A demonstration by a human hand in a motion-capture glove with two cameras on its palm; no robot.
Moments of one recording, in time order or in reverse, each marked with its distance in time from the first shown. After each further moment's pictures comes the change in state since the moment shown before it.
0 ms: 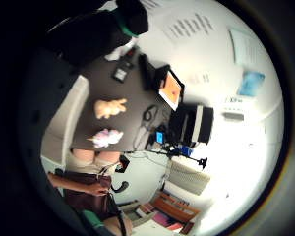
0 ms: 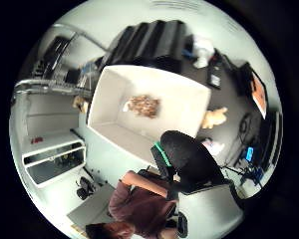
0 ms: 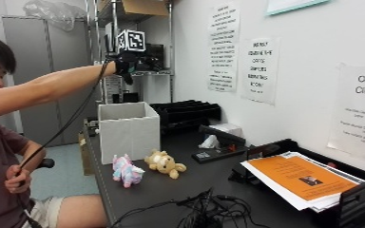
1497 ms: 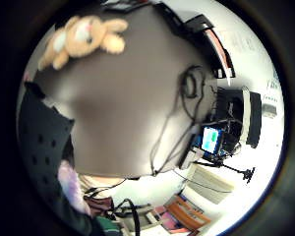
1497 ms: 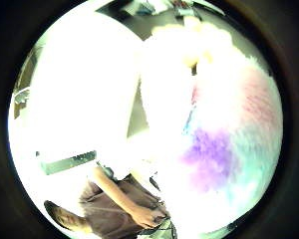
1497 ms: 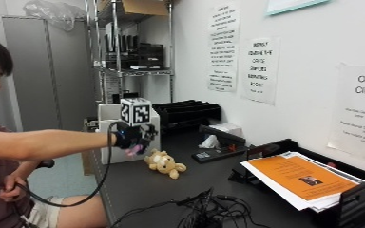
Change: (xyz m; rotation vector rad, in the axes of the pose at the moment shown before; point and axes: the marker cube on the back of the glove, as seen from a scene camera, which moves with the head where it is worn) arm 0.104 0.073 0.304 0.012 -0.281 -0.027
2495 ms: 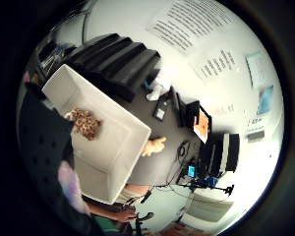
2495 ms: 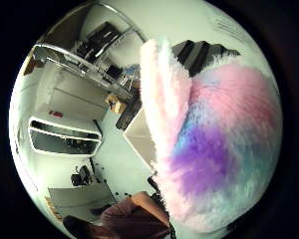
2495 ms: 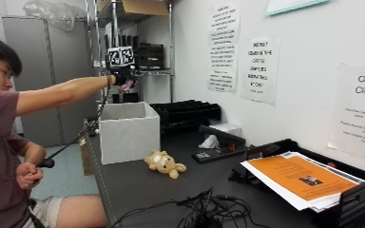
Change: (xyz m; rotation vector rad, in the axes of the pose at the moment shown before) arm -0.326 -0.119 -0.216 0.303 -0.069 -0.392
